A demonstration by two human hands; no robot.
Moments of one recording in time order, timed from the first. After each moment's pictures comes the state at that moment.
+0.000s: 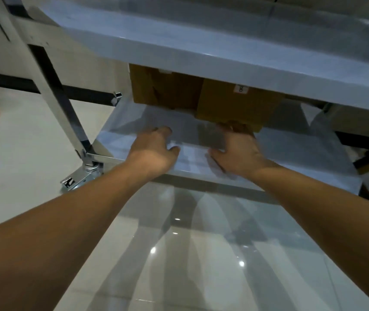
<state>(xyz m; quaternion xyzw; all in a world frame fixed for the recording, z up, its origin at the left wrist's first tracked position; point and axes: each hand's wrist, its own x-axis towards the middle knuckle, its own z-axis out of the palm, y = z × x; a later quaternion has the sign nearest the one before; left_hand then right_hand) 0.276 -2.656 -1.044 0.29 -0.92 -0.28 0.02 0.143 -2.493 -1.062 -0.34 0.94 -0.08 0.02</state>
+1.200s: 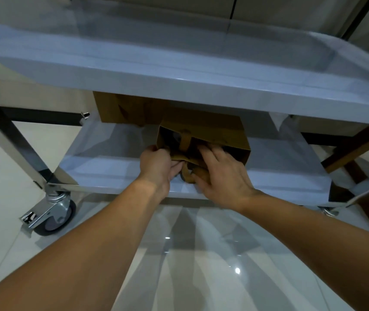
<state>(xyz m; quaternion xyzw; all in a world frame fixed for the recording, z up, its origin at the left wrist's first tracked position) 0.209 -2.606 -1.069 0.35 -0.42 -0.82 0.14 0.156 -2.451 -1.079 -0.40 0.90 -0.13 -0.09</state>
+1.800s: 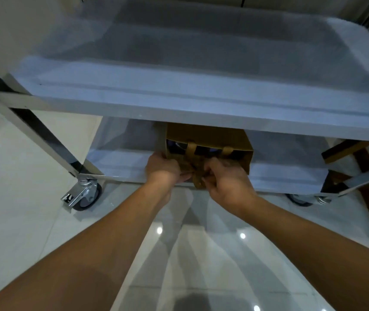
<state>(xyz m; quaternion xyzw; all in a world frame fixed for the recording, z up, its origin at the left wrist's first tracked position) 0.239 -2.596 -1.037 0.46 -0.54 -0.70 0.07 0.193 -2.441 -1.033 -0.35 0.92 -0.17 0.07</state>
